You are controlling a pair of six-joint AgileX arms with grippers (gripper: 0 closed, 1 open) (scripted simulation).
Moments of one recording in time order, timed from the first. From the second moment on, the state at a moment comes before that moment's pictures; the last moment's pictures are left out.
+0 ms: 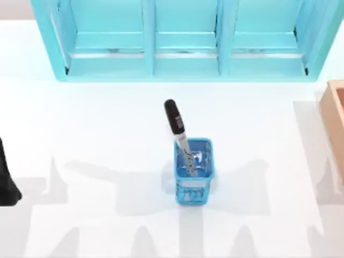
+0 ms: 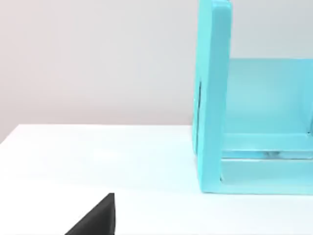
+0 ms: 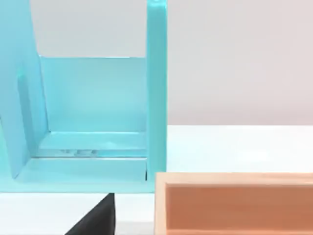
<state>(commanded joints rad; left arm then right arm) 0.00 0.00 0.00 0.00 0.00 0.00 0.00 0.00 0.00 0.00 0.00 0.00</state>
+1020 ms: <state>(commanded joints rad) 0.00 0.00 0.00 0.00 0.00 0.00 0.45 1.01 0.43 0.17 -0.17 0.05</state>
